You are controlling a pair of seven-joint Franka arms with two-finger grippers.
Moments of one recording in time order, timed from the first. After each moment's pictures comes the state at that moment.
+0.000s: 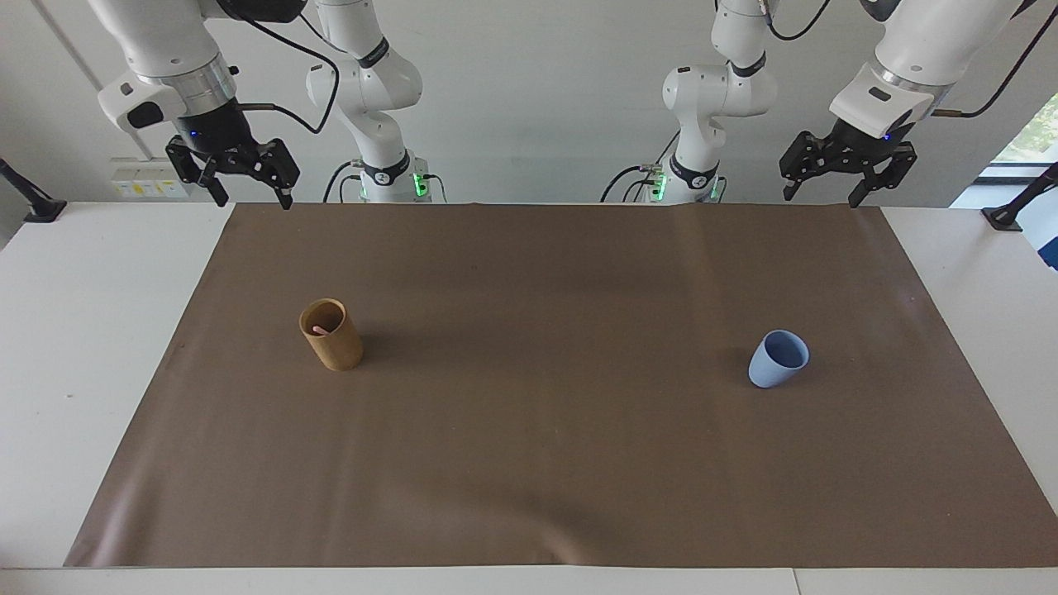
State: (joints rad) left arm -0.12 -0.02 0.00 -1.48 -0.01 1.42 0.08; right arm 0.08 -0.07 -0.12 -1.60 -0.02 1.55 0.03
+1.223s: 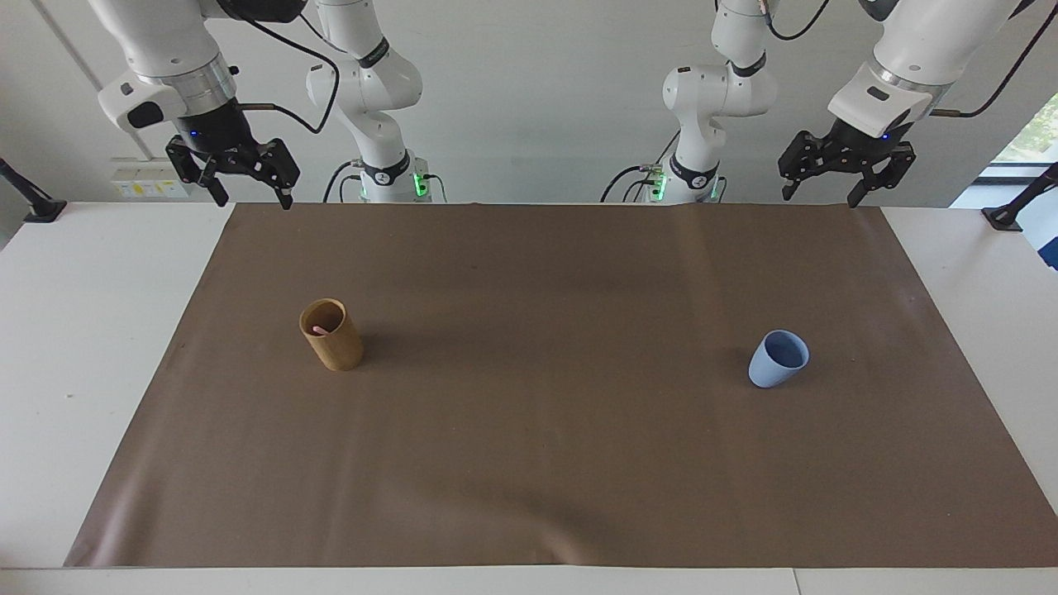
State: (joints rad) left arm -0.12 -0.02 0.00 -1.48 -0.01 1.42 0.08; right arm 0.08 -0.07 -0.12 -1.60 -0.02 1.55 0.03
